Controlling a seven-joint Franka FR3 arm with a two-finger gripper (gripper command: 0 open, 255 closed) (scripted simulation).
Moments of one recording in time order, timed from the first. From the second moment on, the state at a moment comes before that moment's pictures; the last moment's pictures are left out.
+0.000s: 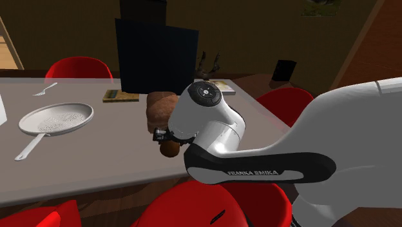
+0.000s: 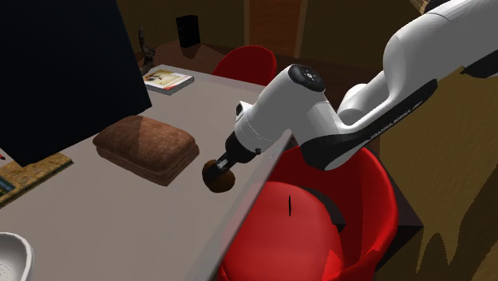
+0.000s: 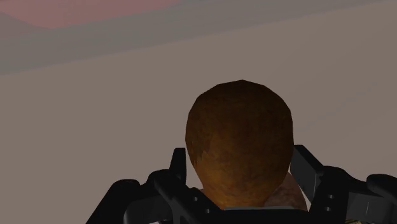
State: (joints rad) arm -0.52 -0.63 1.16 -2.51 0.27 2.64 1.03
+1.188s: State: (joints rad) arm -0.43 -0.69 0.99 -2.39 0.26 2.43 0.97
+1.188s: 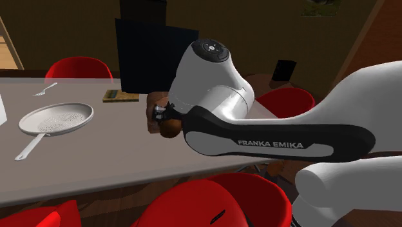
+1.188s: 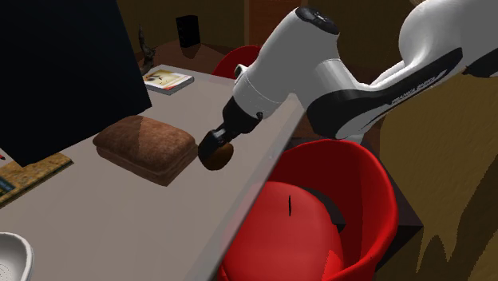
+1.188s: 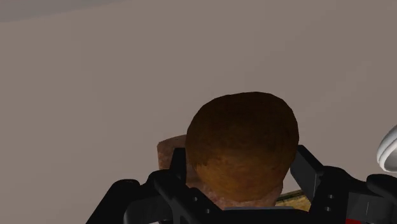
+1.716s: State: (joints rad) arm -0.42 -0.71 0.93 -2.31 0.25 2.32 0.94
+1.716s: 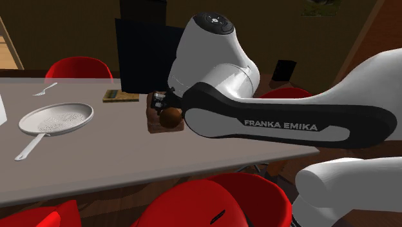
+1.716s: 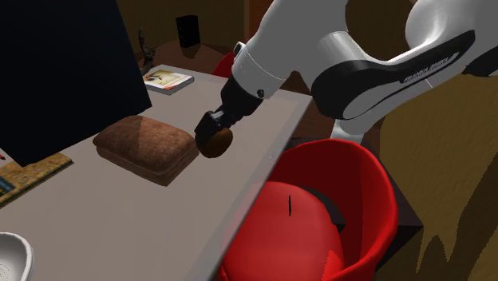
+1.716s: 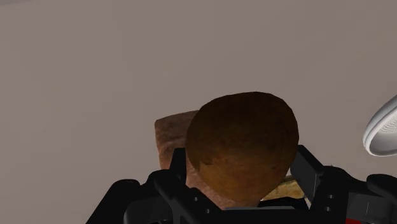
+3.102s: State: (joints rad) arm -0.51 -0.52 0.61 -2.33 0.20 2.46 0.56
